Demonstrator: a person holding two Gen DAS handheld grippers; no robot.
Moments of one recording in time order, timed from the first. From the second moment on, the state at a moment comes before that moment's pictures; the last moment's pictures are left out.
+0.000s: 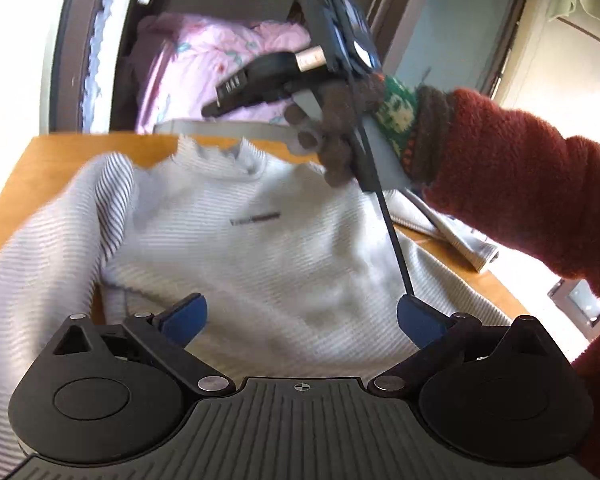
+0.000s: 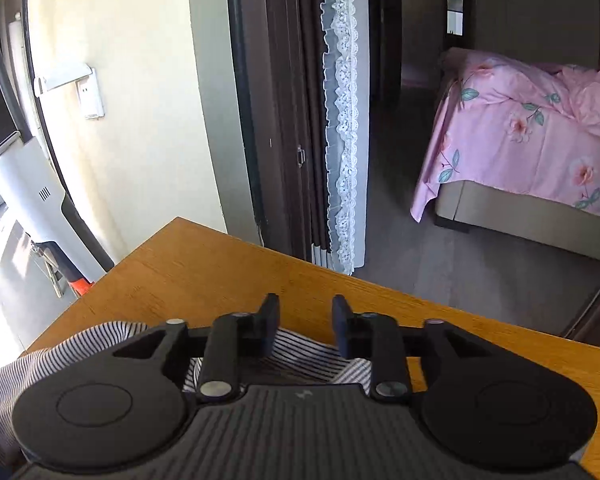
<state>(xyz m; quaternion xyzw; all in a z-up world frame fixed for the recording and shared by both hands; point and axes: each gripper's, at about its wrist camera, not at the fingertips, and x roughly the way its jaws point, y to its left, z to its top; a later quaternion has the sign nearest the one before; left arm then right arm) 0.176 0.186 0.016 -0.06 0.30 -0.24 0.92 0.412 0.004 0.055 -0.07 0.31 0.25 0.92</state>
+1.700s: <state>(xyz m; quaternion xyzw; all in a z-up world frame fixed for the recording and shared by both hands) 0.192 0.129 0.013 -0.09 0.38 -0.19 0.90 0.146 -0.190 0.024 -0.34 0.30 0.08 0.89</state>
